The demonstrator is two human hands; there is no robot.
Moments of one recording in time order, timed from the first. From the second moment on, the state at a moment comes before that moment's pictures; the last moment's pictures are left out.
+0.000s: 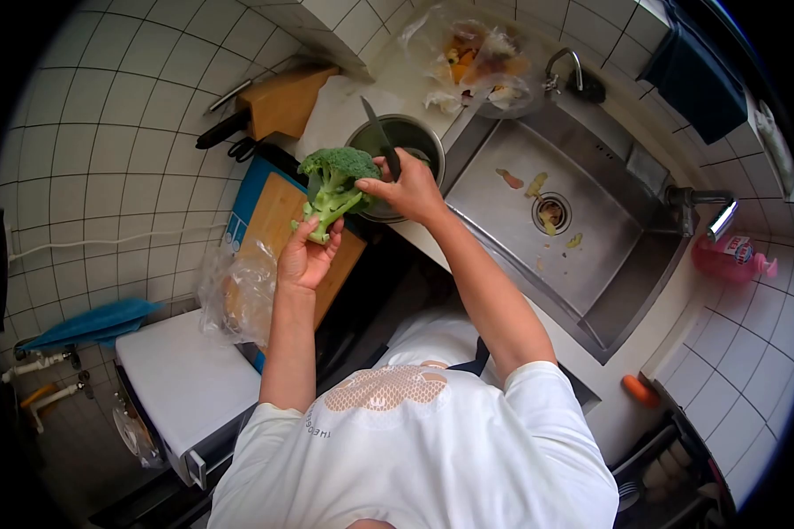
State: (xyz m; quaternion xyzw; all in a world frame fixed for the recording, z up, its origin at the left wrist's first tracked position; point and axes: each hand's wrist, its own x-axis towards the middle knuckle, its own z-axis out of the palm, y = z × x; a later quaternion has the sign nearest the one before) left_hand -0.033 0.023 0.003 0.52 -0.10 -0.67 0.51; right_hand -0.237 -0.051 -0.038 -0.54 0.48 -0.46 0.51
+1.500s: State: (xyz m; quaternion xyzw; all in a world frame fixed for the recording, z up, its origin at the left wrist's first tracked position) left_hand -0.035 0.002 0.004 0.53 -0.20 -0.70 0.44; right_hand -0.262 -0.003 -0.036 -0.71 0.49 -0.29 0.41
